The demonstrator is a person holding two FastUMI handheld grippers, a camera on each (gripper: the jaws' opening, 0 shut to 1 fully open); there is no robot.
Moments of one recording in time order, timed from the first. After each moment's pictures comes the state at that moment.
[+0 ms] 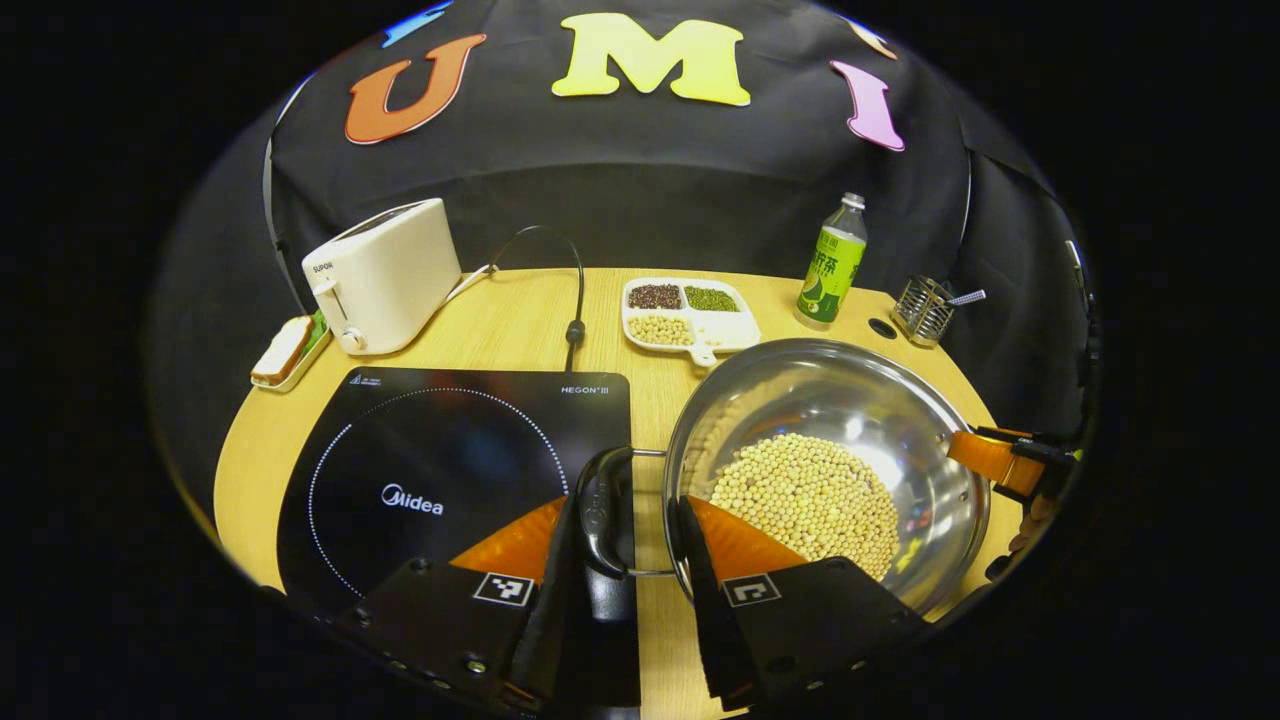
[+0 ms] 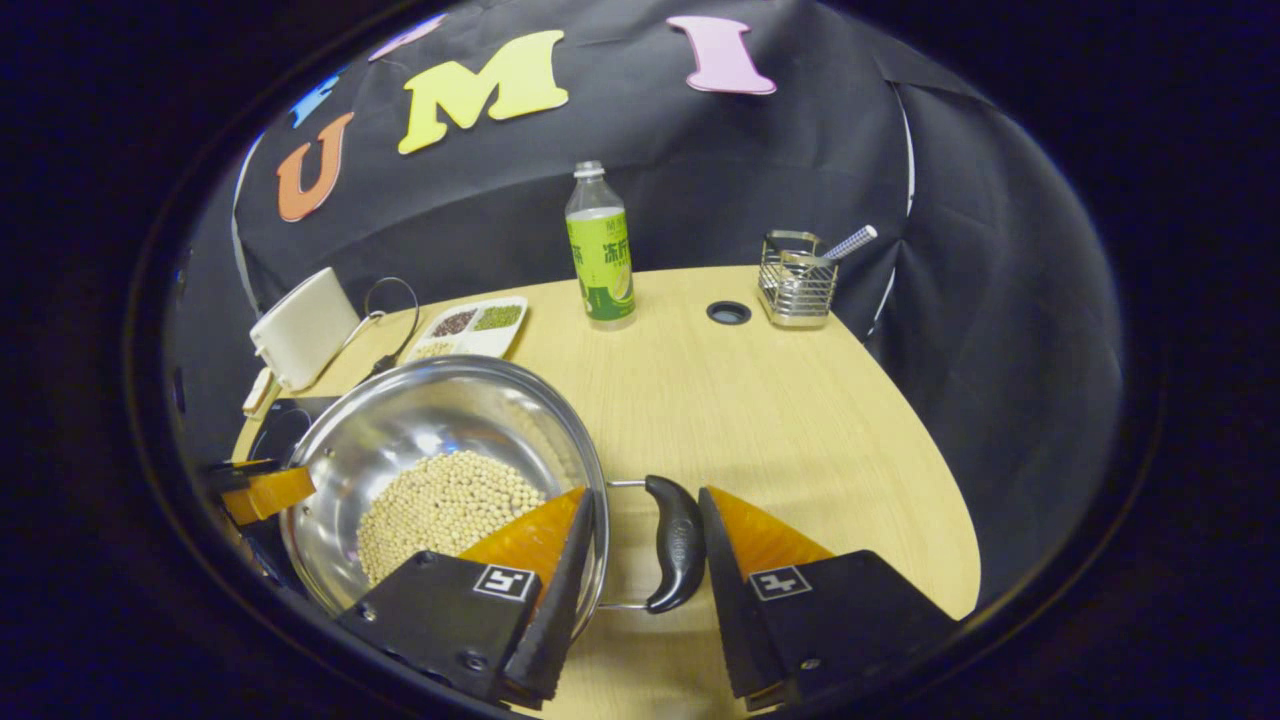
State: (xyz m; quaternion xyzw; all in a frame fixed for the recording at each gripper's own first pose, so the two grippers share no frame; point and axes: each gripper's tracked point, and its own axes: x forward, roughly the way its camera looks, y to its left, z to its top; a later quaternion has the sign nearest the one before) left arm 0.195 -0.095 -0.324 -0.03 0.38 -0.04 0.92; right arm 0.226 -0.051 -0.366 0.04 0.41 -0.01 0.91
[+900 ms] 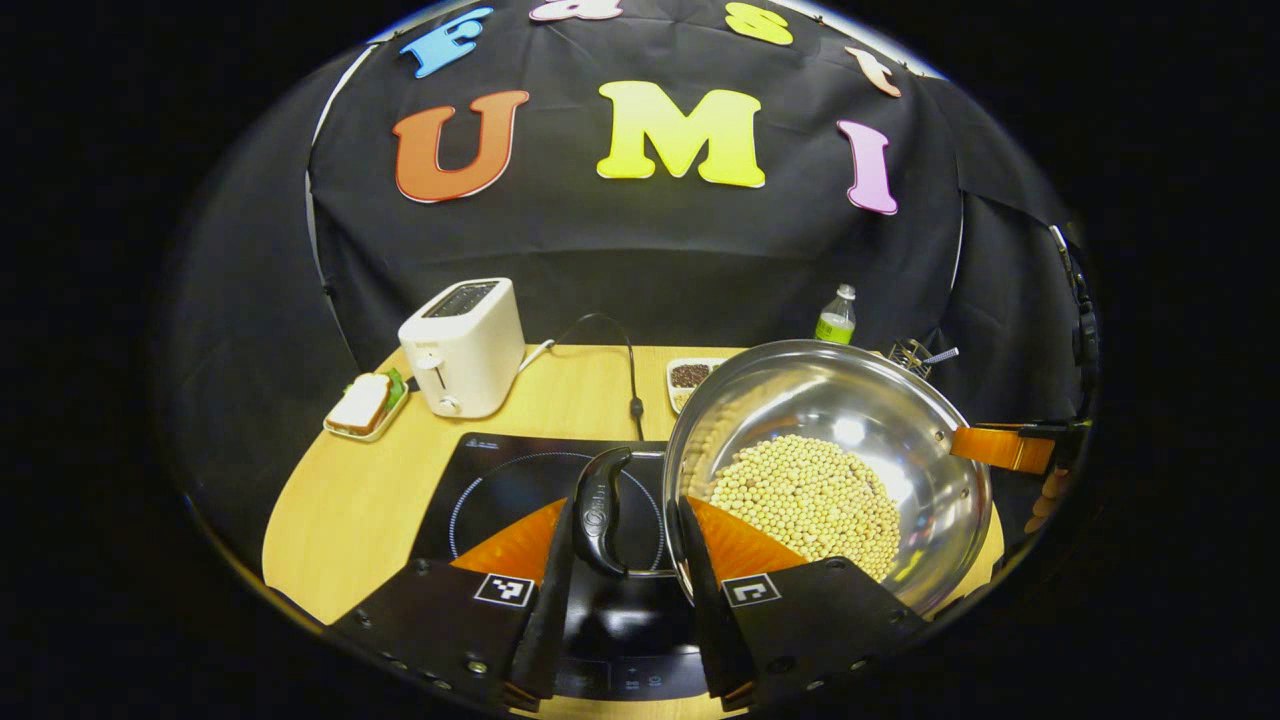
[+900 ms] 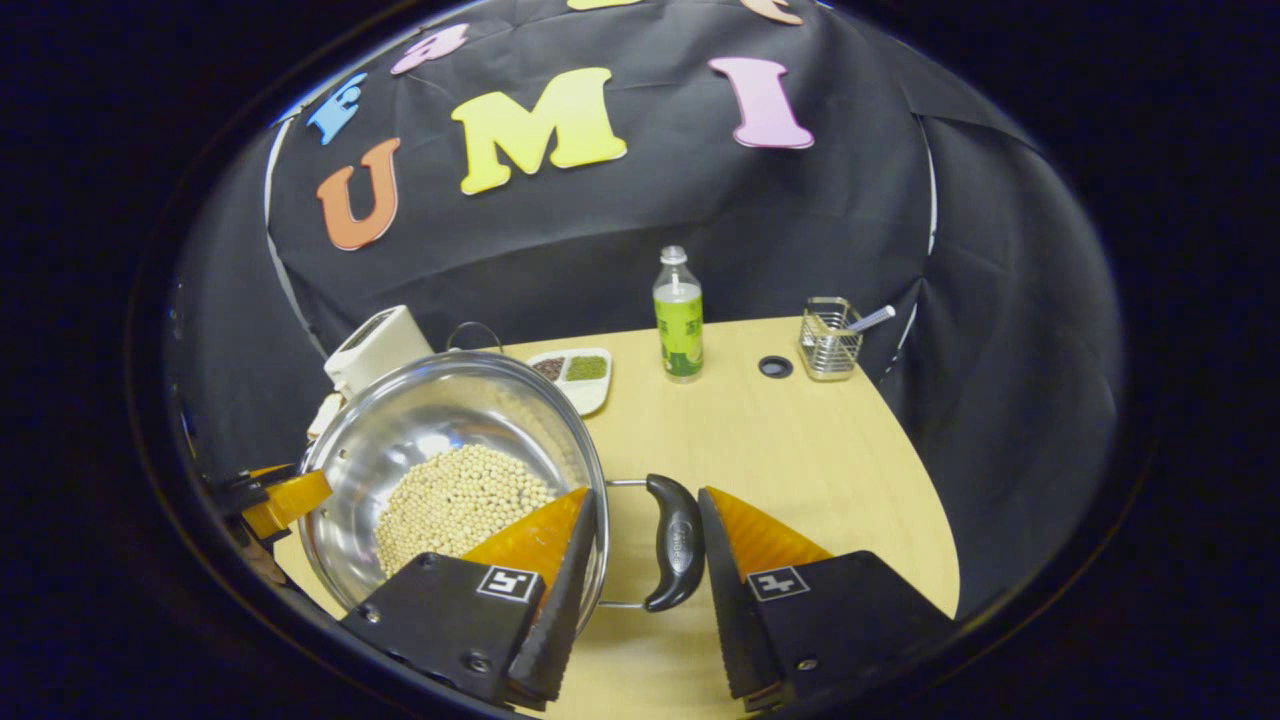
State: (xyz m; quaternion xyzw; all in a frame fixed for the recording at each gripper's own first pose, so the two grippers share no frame) left arm 0.163 -0.013 -0.213 -0.02 0.31 -0.02 0.95; right arm 0.208 0.032 -0.248 0.04 0.39 0.04 0.92
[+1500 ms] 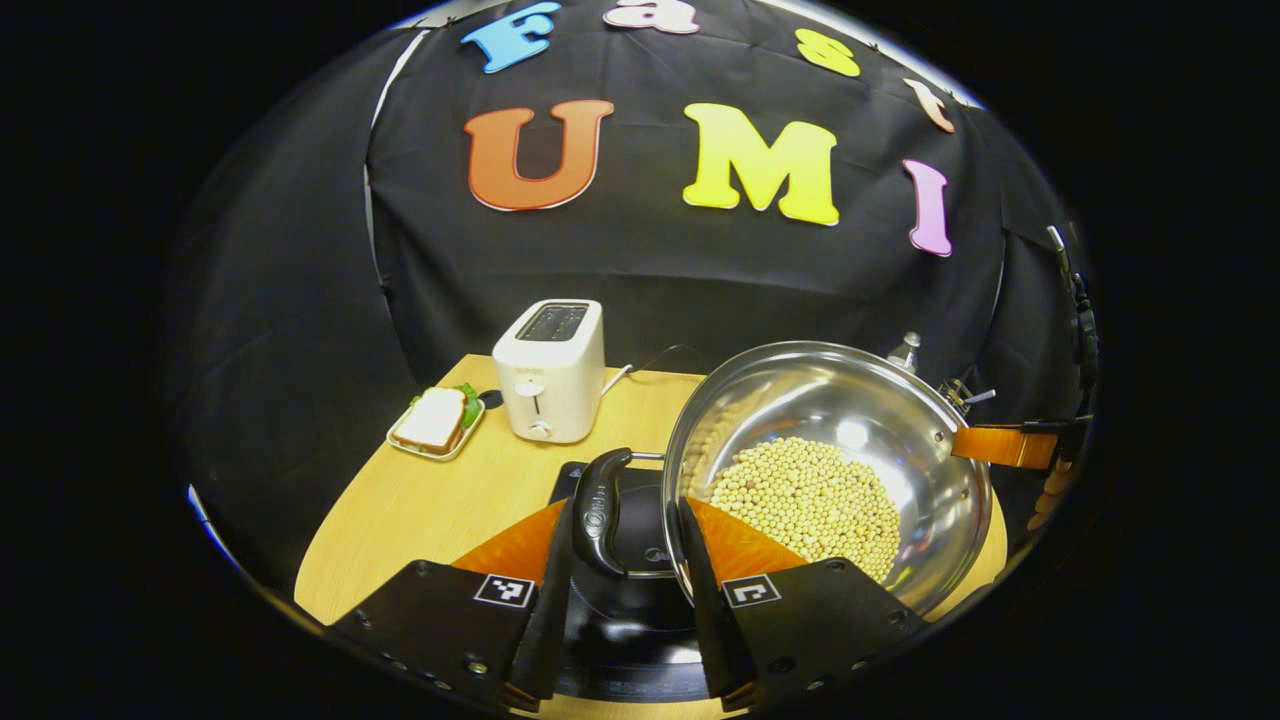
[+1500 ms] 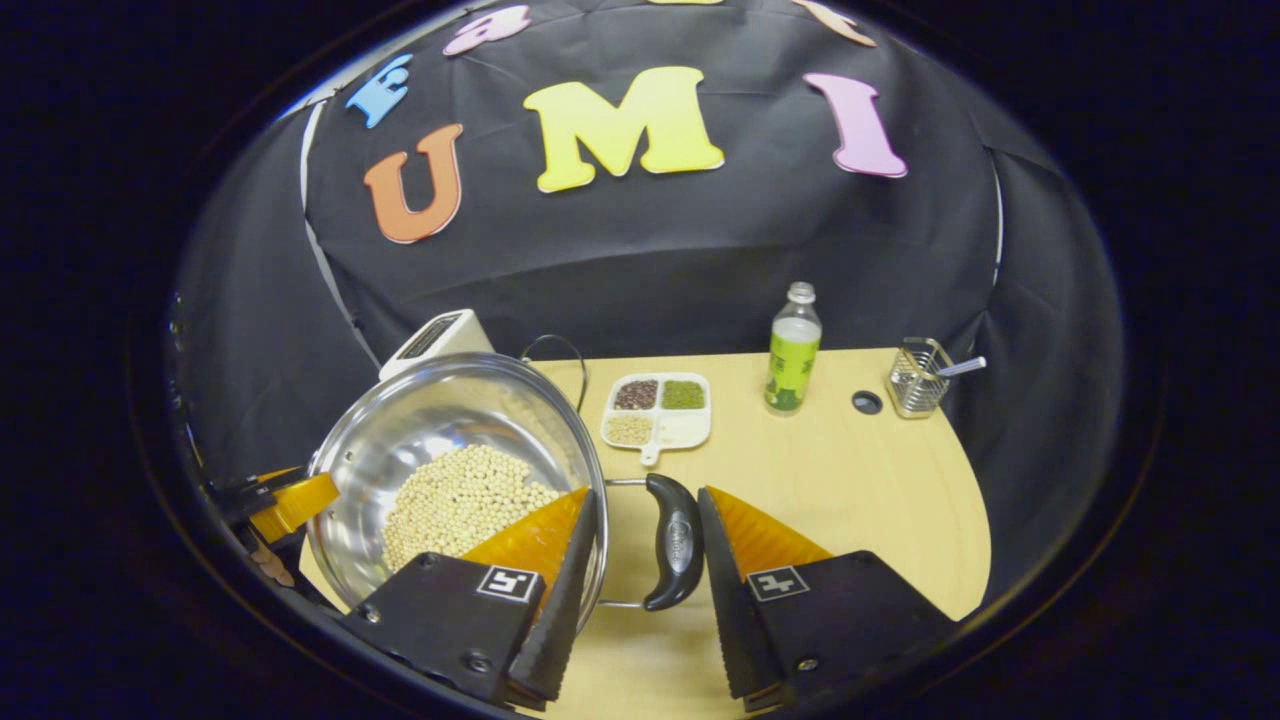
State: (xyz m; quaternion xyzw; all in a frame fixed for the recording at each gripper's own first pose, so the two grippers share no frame) left arm 0.174 0.092 -0.194 -0.04 0.30 0.04 0.95; right arm 0.246 0.153 -0.229 0.03 0.39 0.10 0.91
